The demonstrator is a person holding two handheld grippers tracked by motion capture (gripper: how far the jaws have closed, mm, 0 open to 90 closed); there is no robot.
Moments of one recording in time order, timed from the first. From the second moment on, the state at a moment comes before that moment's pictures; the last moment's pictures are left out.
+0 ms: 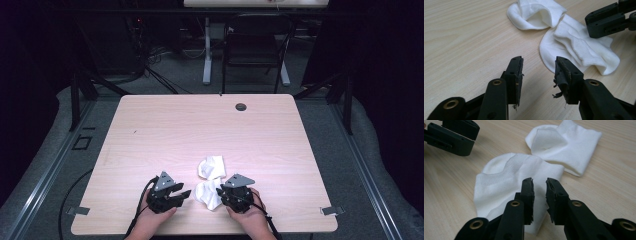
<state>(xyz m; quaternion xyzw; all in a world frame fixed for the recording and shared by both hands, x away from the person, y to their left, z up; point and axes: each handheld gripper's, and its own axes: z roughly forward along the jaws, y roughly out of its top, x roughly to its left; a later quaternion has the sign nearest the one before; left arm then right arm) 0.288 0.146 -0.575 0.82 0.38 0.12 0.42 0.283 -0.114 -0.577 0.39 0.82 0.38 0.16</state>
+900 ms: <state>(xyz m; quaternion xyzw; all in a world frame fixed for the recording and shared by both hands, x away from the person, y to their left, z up) 0.284 0.146 -0.573 0.82 0.37 0.11 0.42 0.274 -0.100 -0.581 0.35 0.85 0.38 0.13</state>
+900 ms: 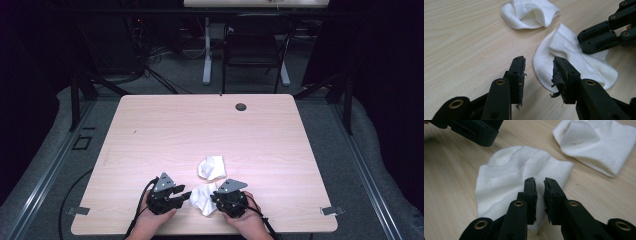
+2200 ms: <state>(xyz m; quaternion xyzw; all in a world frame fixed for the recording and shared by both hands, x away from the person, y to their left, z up) 0.280 0.138 -0.579 0.84 0.36 0.11 0.40 0.248 -0.064 -0.565 0.29 0.86 0.41 0.11</state>
